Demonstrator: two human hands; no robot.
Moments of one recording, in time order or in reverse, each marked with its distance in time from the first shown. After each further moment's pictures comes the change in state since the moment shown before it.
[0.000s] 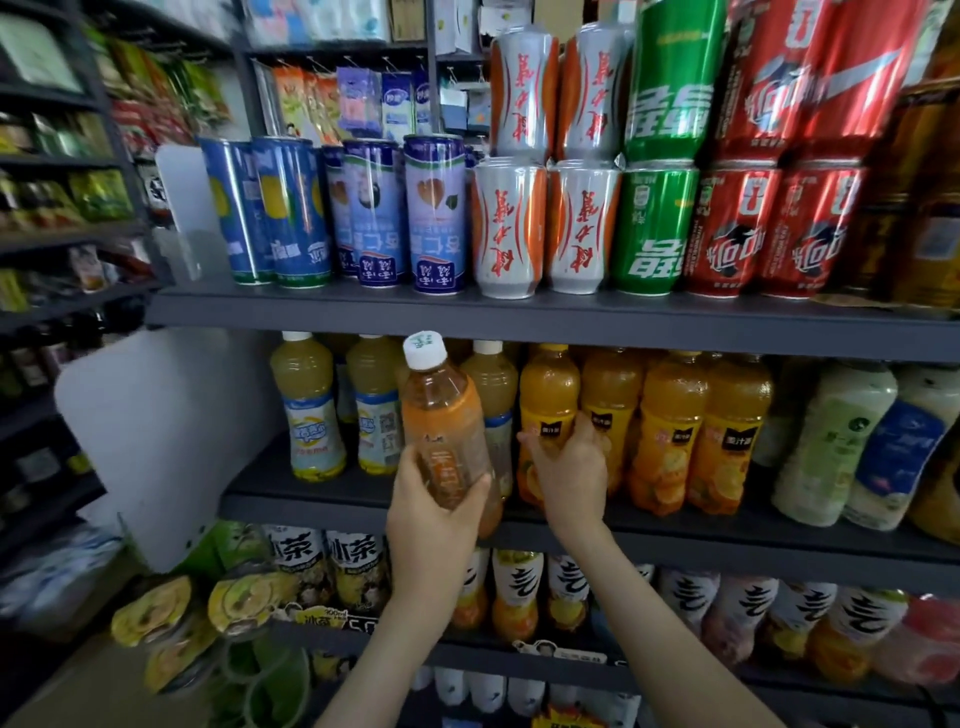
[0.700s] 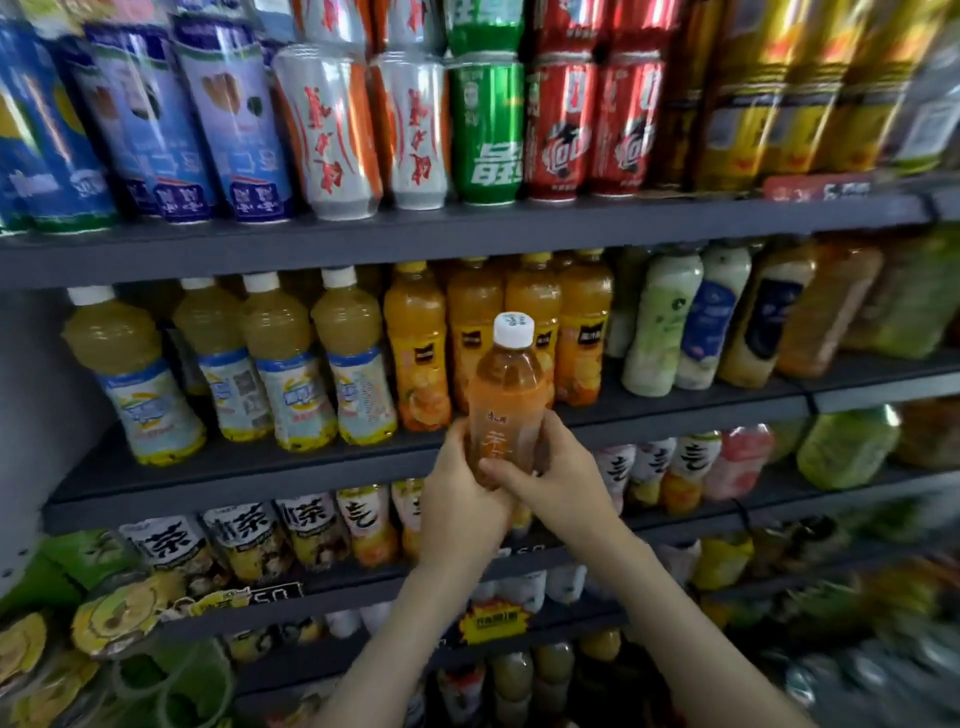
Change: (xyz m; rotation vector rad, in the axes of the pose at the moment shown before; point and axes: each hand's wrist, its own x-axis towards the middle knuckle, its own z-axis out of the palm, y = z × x) left_hand -0.078 0.030 0.061 -0.069 -0.577 0.013; right_hand -0.075 0.033 -0.128 0.198 -0.290 0.145
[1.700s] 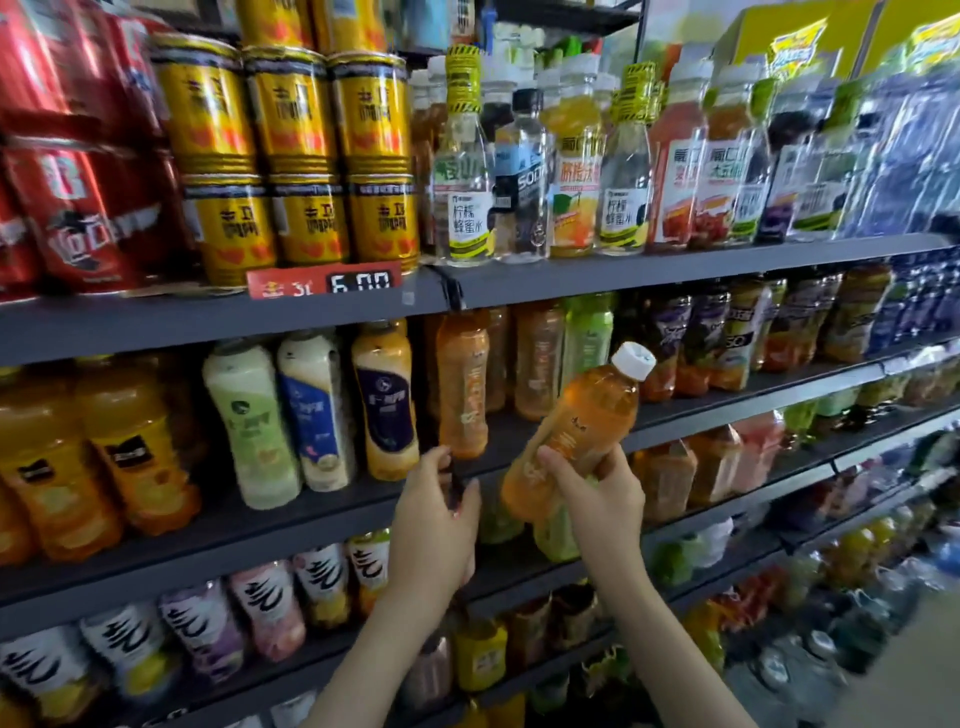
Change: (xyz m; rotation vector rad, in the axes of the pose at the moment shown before) left_hand 0.025 0.154 0.391 0.131 -0.041 0.160; right_hand 0.024 0.156 -0.424 0.234 0.583 0.145
